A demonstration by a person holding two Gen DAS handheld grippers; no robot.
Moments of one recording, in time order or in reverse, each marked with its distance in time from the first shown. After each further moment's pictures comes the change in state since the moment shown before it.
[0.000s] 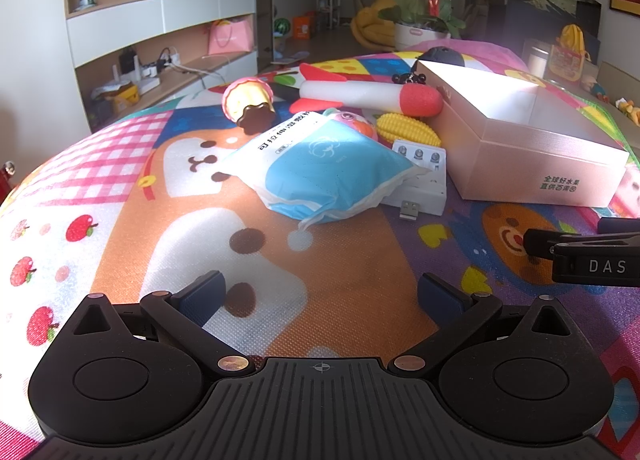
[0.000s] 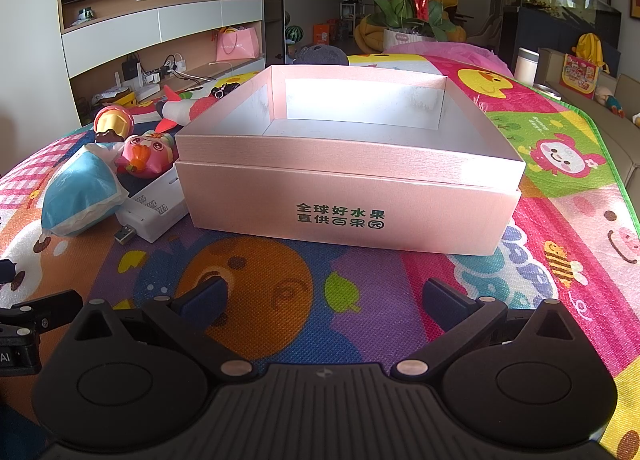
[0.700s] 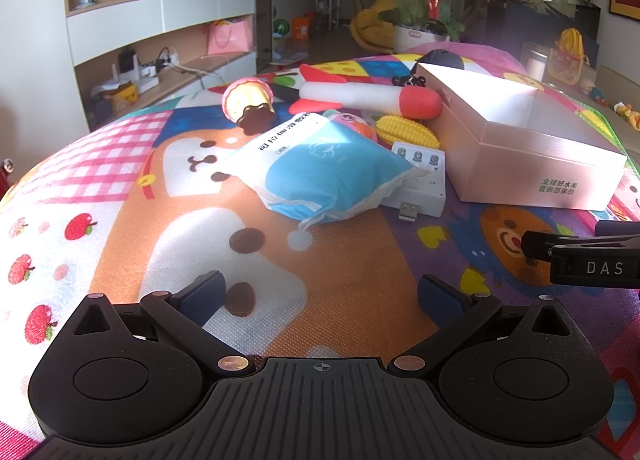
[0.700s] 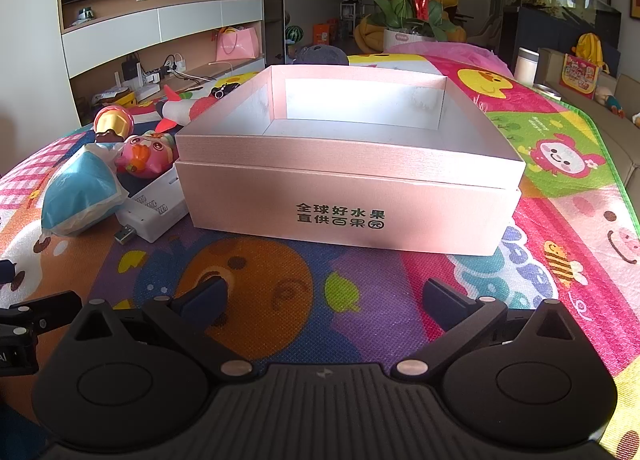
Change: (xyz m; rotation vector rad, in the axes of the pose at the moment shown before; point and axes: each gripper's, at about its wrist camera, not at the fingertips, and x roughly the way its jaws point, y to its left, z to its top) left arm -0.001 0.000 0.001 -0.005 -0.003 -0.006; right arm 0.001 0.000 0.001 -0.001 0.000 -0.001
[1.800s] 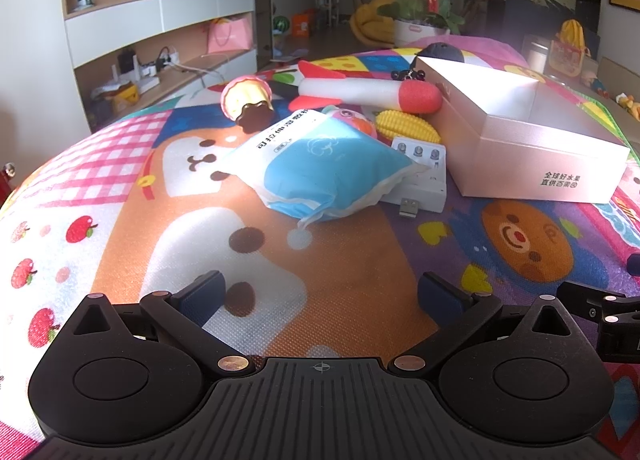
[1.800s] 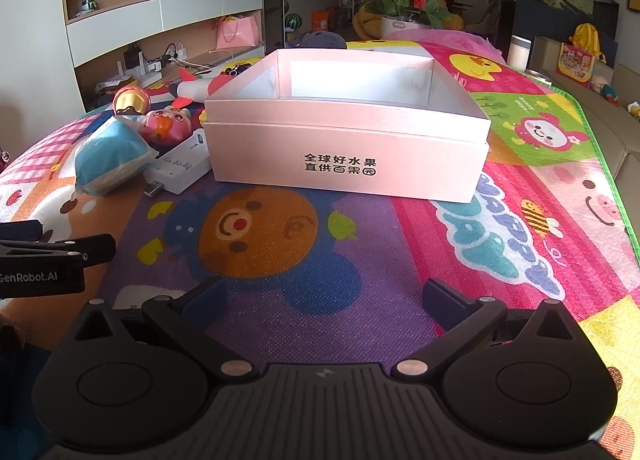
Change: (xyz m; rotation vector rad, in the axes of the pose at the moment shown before) left arm 0.001 0.000 0.000 0.011 0.011 0.009; right arm -0.038 0.001 -0.026 0.004 0.041 -0.001
